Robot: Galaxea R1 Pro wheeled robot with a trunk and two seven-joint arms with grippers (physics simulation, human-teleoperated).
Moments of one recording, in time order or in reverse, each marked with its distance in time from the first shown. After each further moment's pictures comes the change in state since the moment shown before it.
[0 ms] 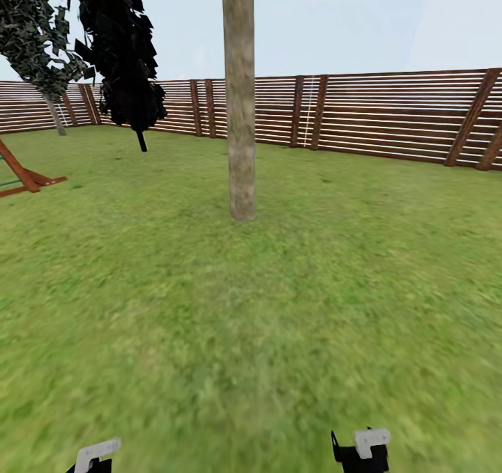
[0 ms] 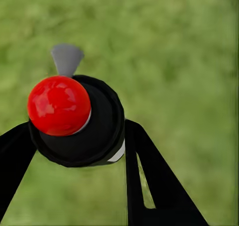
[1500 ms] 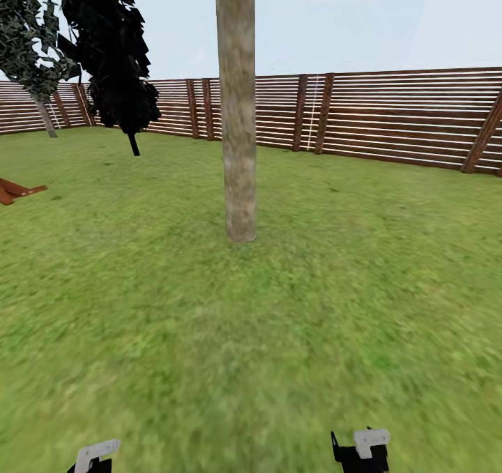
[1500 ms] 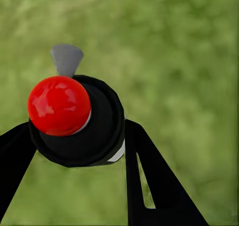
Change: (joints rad) left arm 0.000 0.000 0.000 0.000 0.000 -0.001 0.000; right arm 0.000 0.001 0.000 0.000 0.000 0.000 0.000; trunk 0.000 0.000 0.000
